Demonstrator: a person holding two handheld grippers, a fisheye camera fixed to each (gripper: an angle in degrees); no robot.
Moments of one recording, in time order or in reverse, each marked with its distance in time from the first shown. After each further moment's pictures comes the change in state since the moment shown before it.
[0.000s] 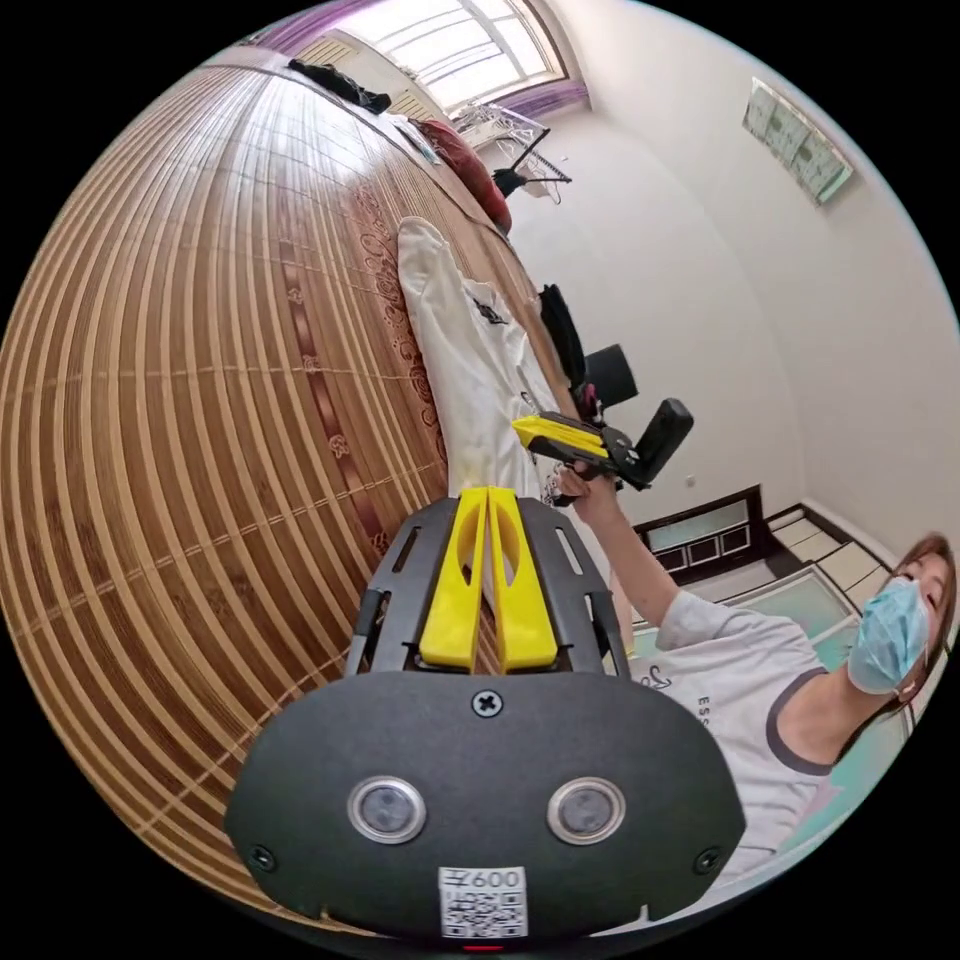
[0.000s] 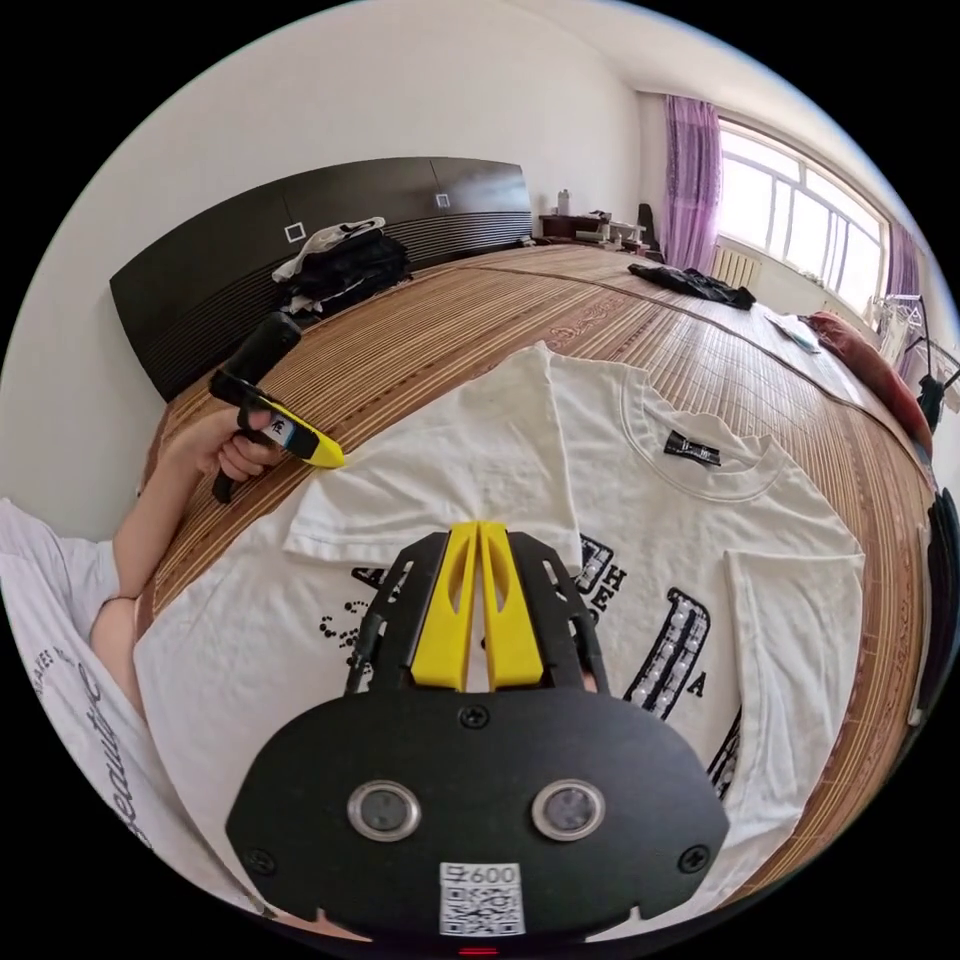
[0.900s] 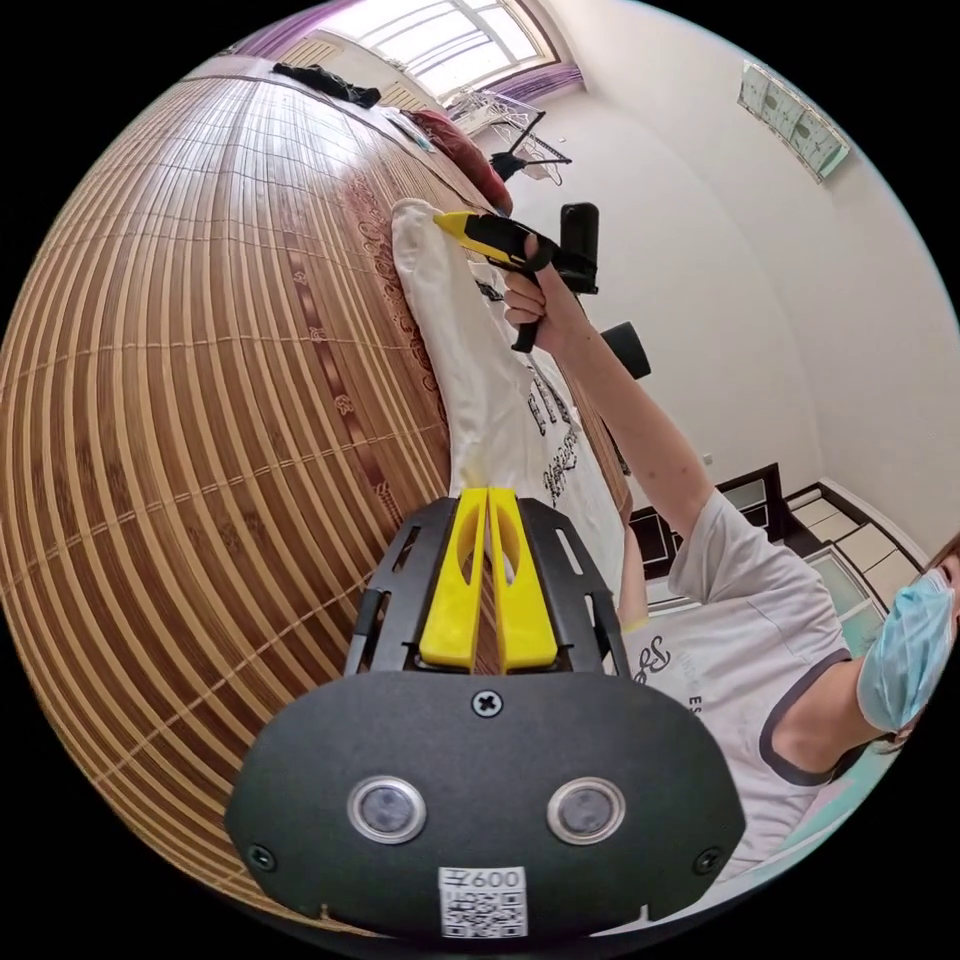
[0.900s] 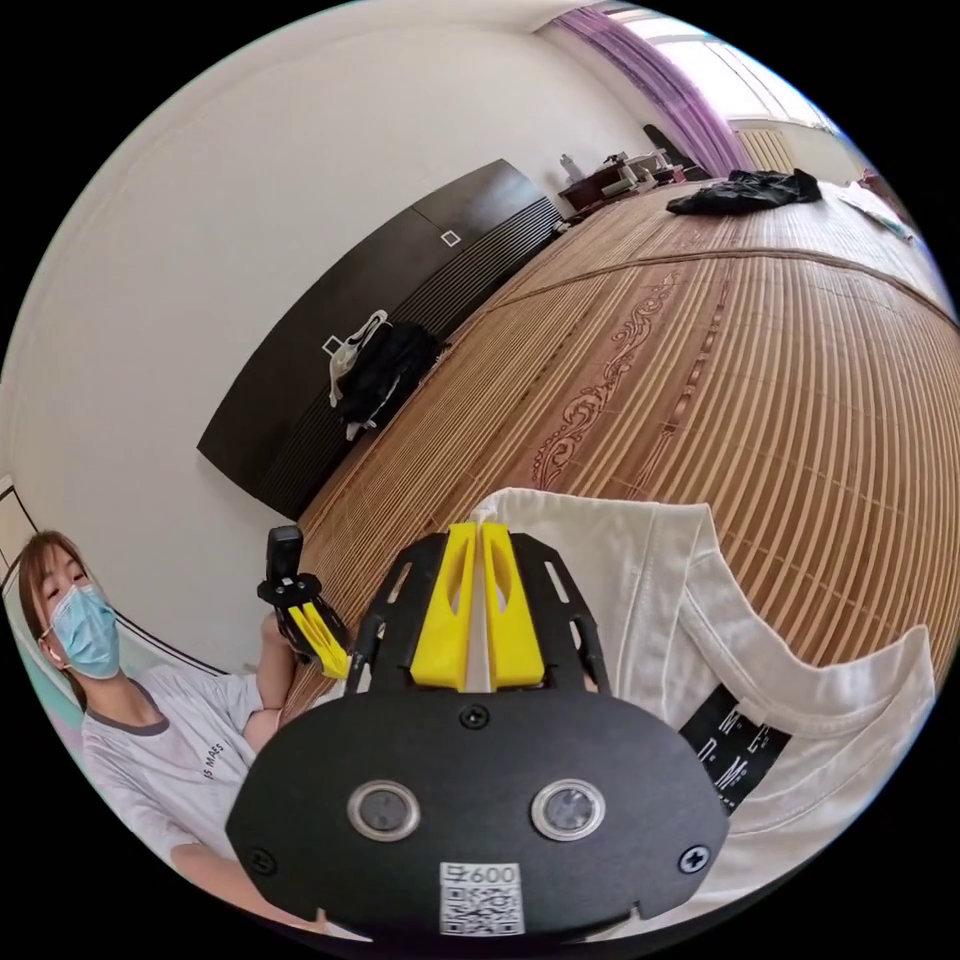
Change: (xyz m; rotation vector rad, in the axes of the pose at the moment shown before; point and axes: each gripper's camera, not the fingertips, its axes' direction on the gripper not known) left arm 0.068 -0.004 -0.014 -0.067 -0.088 0.045; right arm 0.224 -0.230 0.002 0.029 -0.508 0.224
